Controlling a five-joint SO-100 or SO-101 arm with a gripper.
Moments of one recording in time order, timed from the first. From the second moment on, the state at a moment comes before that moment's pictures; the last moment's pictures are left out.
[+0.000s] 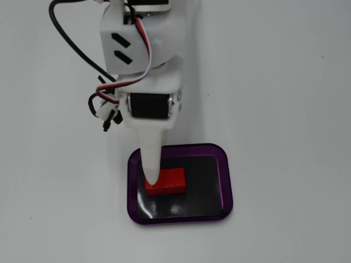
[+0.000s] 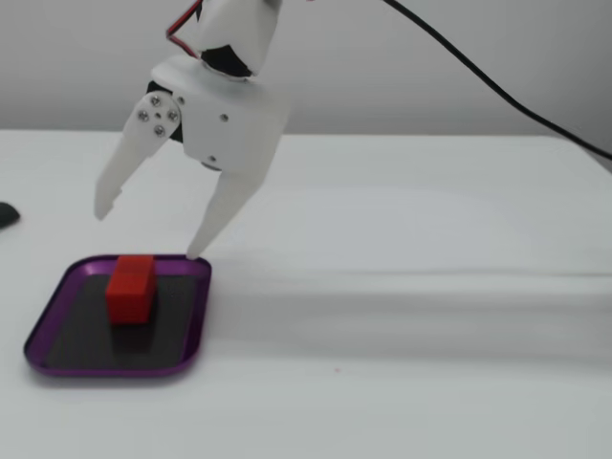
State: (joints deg) arm 7.4 59.7 50.8 82.4 -7.4
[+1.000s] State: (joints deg) arm 7.2 56.1 50.7 73.6 -7.4
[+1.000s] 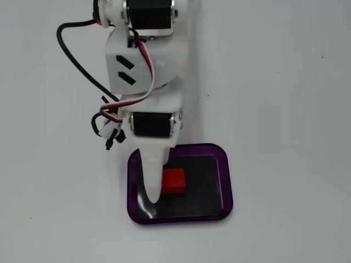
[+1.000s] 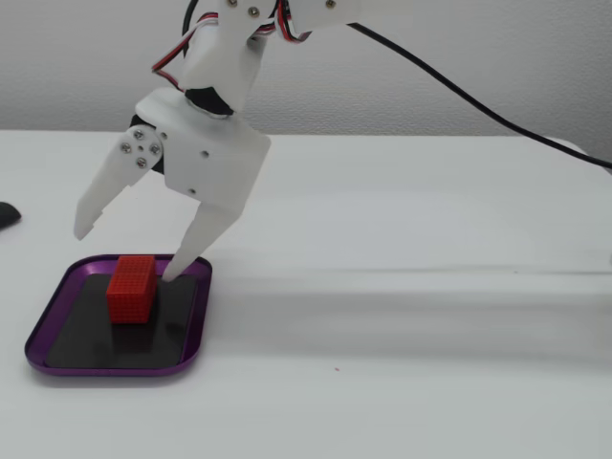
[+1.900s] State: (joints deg) arm 7.4 47.2 48.3 71.2 -7.4
